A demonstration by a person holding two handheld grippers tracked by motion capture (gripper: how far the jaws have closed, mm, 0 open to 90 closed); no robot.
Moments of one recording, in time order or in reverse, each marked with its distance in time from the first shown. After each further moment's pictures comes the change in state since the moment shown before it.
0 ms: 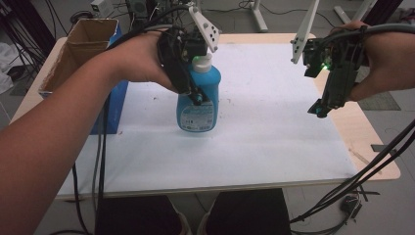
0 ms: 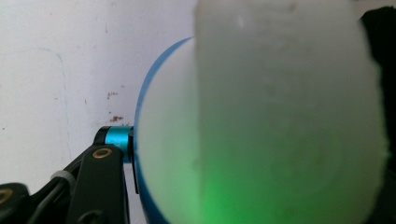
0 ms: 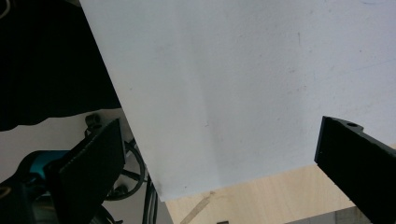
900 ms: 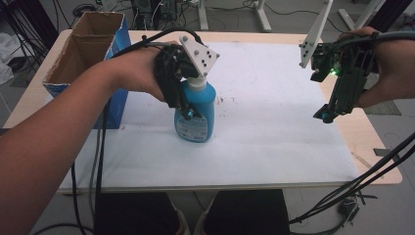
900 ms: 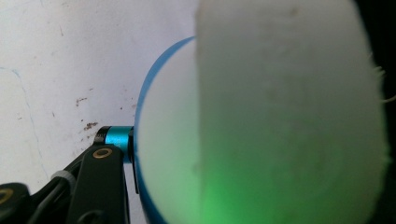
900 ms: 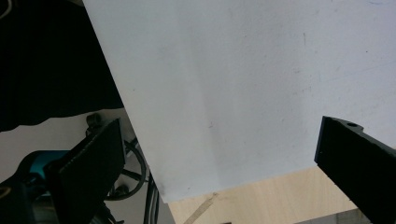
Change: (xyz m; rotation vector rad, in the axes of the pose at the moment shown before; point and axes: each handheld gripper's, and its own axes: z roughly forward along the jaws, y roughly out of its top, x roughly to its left) left arm -0.012 -0.029 0.020 -0.030 -0.073 0.184; right arm 0.005 0.001 0.003 0.001 0.005 0.004
